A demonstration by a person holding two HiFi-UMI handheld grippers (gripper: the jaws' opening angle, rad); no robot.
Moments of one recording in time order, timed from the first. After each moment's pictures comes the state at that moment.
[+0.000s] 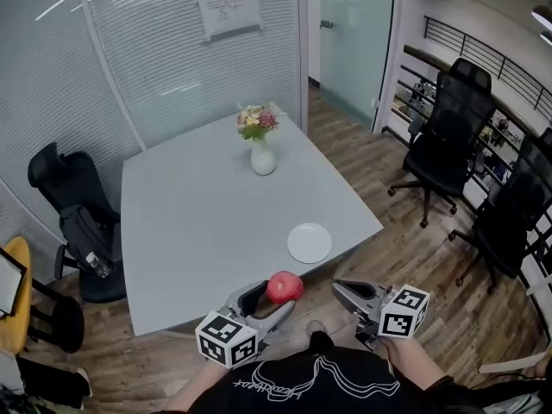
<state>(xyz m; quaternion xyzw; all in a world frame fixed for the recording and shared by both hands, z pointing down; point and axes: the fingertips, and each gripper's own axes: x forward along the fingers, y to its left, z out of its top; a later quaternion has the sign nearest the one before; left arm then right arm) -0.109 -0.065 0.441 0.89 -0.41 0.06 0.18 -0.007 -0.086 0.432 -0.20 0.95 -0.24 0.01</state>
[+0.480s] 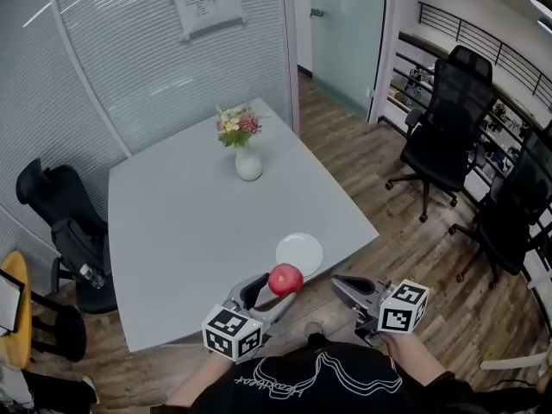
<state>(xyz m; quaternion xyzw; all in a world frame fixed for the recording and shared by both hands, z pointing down) -0.083 -0.156 0.466 0.89 -0.41 0.10 0.17 0.016 -0.165 0.447 -0.21 0.94 -0.26 0.01</state>
